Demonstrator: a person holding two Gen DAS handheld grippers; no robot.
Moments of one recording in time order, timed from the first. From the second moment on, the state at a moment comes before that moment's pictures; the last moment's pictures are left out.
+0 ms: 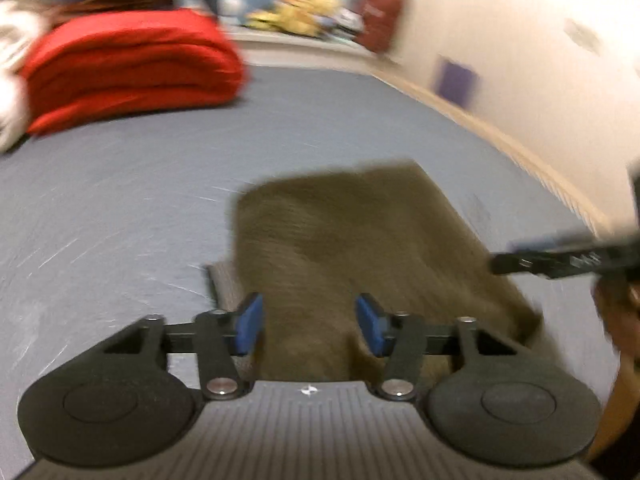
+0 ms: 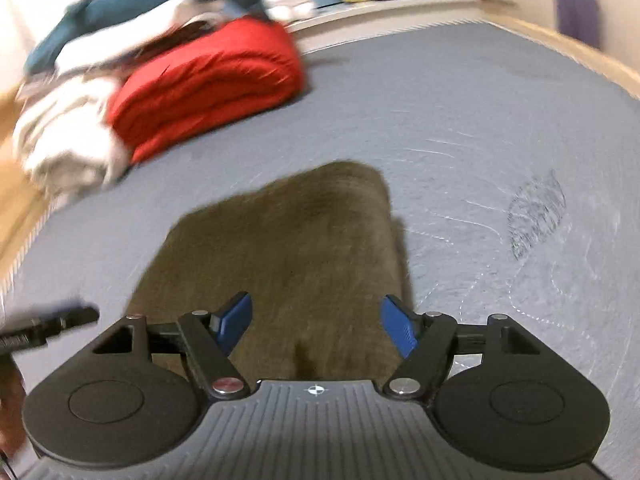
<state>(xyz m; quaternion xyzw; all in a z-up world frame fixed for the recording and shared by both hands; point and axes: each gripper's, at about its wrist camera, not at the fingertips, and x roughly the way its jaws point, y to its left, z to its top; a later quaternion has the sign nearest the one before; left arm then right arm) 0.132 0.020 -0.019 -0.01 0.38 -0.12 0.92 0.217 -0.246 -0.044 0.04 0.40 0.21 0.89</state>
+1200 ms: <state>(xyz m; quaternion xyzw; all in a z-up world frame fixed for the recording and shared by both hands) 0.173 0.074 -0.087 -0.27 0.48 -0.06 0.83 0.213 -0.292 -0.084 0.11 0.46 0.17 0.87</state>
